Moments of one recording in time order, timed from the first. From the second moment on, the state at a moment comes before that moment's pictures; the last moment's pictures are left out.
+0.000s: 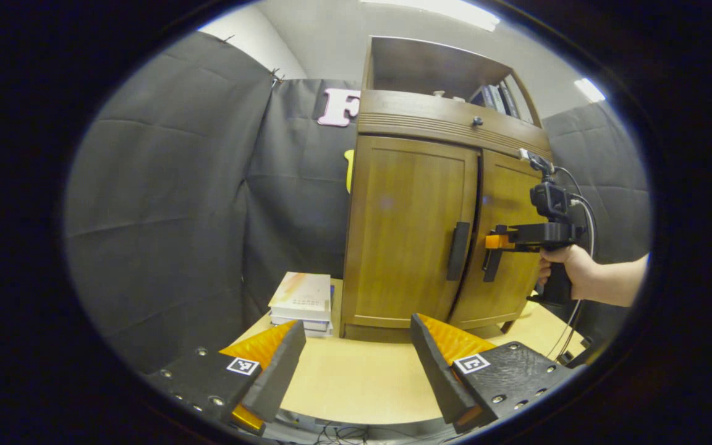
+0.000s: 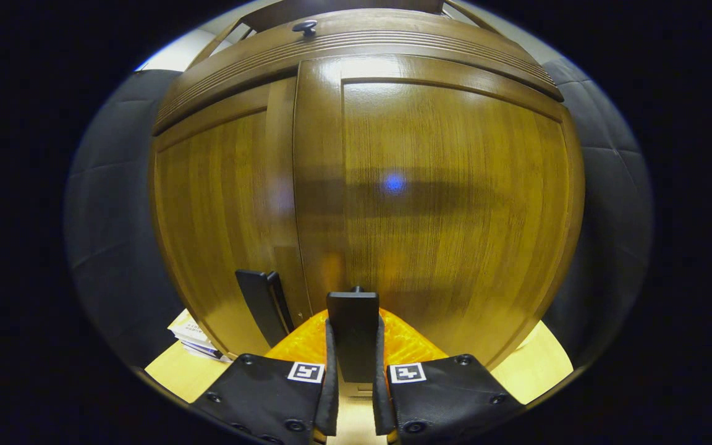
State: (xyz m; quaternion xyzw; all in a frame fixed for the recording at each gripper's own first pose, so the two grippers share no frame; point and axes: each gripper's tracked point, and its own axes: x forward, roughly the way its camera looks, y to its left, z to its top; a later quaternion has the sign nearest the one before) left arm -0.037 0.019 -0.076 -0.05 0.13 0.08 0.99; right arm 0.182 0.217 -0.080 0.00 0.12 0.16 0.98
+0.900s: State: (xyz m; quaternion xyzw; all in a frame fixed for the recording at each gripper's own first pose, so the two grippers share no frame) left arm -0.024 0.010 -0.053 -0.09 0.13 0.07 0.98; right arm 0.184 0.226 -0.083 0.01 0.12 0.22 0.97
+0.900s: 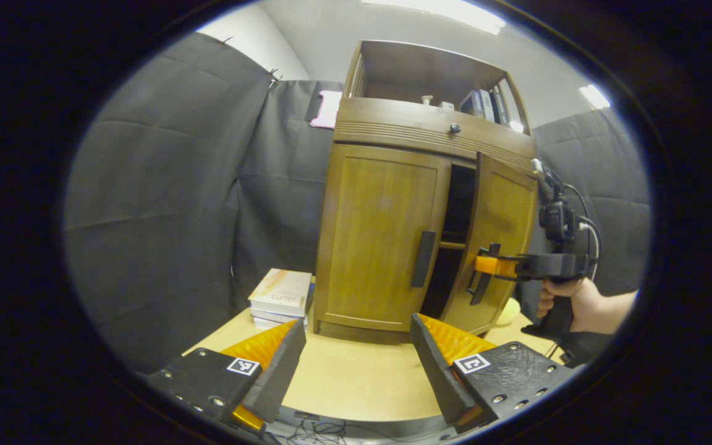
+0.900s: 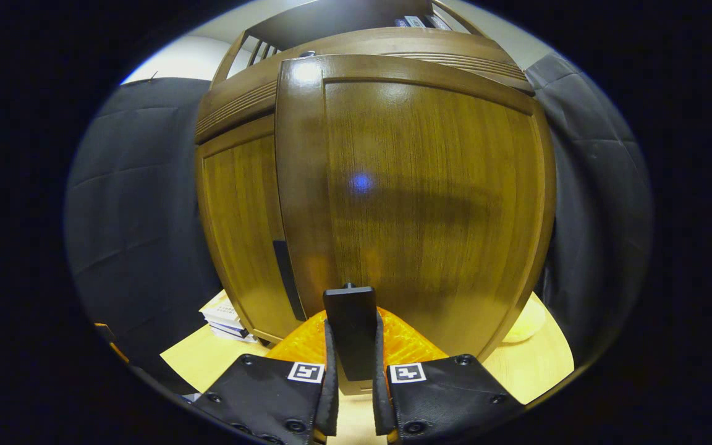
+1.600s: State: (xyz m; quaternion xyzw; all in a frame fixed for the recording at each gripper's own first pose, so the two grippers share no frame) left arm 0.035 -0.005 -0.020 -0.03 0.11 0.03 0.99; right arm 0.183 0.229 -0.083 0.02 0.14 0.24 0.96
